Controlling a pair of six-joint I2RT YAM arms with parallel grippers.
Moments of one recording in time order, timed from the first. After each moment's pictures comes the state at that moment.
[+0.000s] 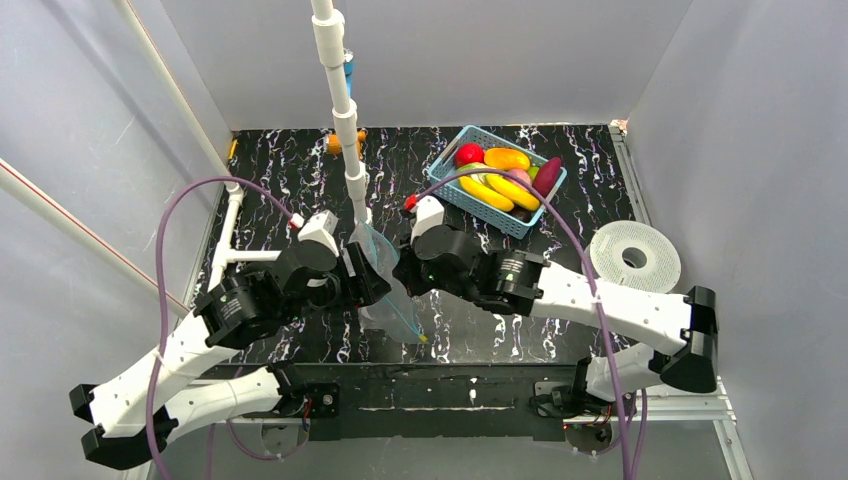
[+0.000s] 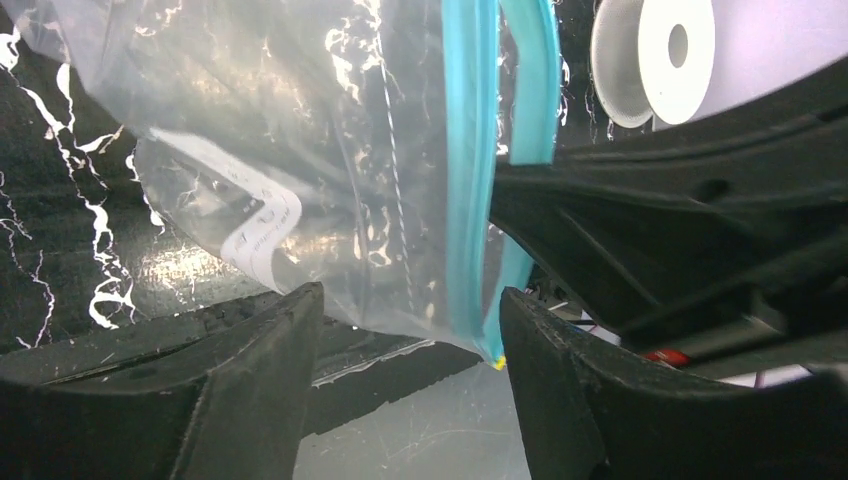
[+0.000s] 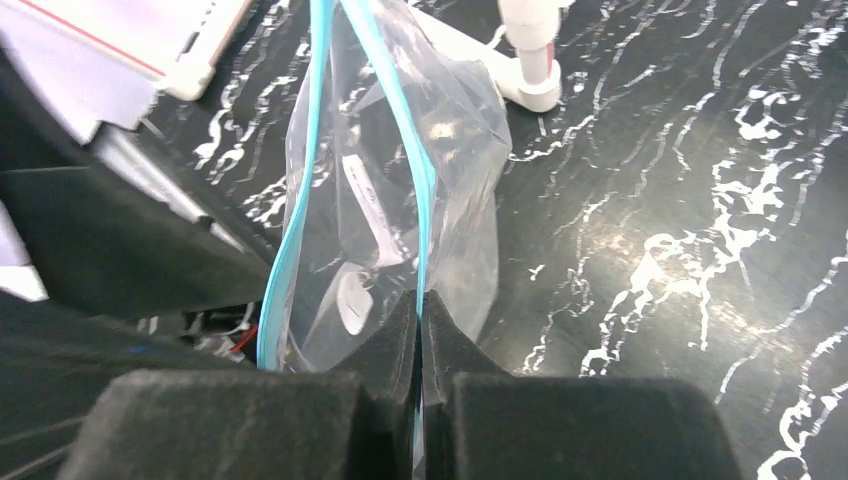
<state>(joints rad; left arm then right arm) -0.98 0.82 1.11 -0.99 -0.24 -0.99 1.24 1.35 1.29 -0.45 0.26 0.58</state>
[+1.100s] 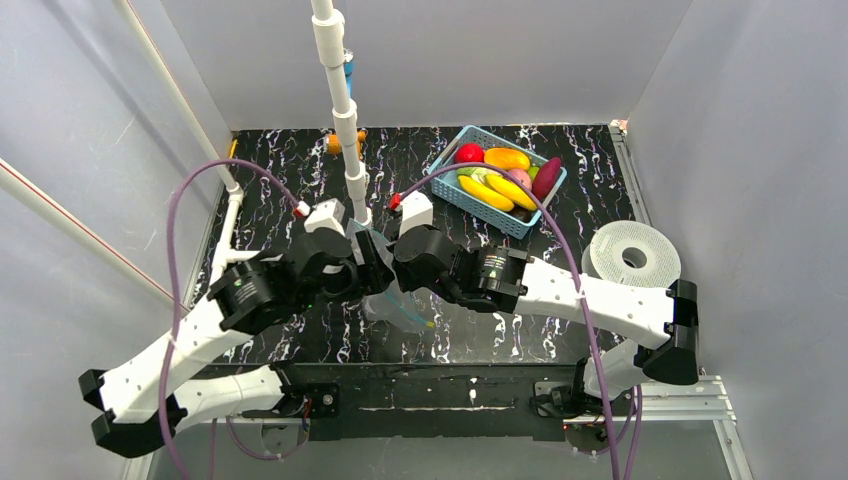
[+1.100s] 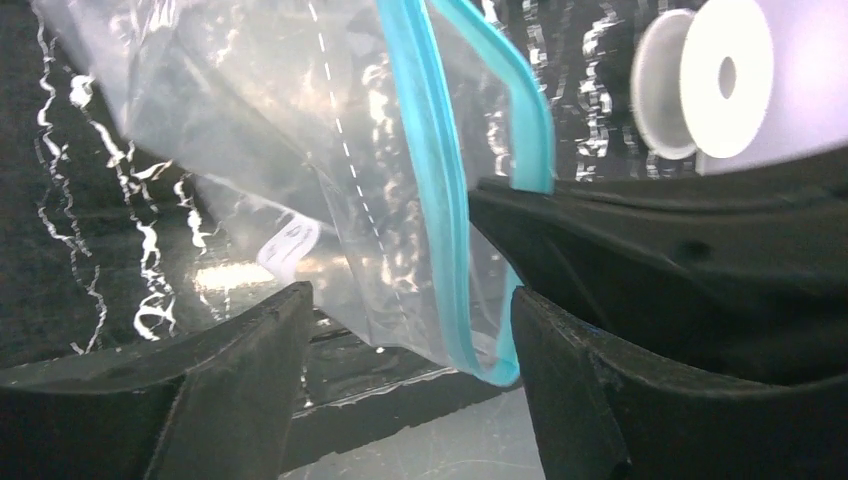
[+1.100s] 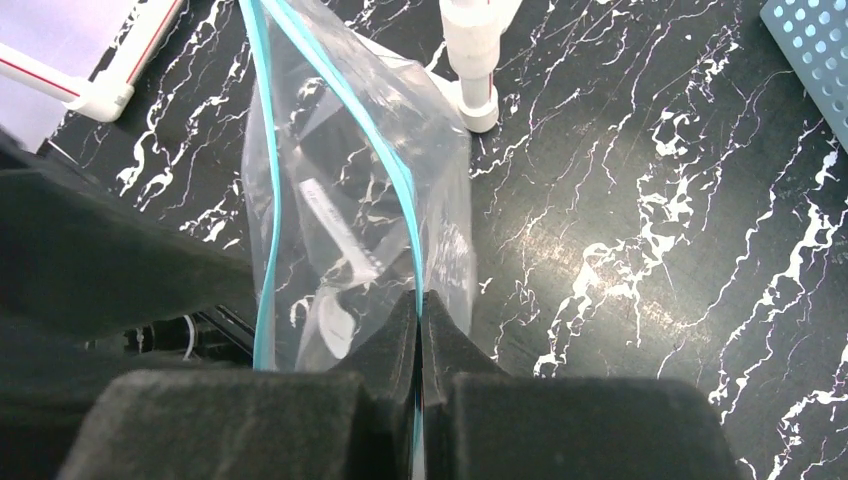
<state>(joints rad) -0.98 0.90 1.22 -1.05 -0.32 -0.97 1.30 1.47 1.44 -0.59 0.47 0.53</state>
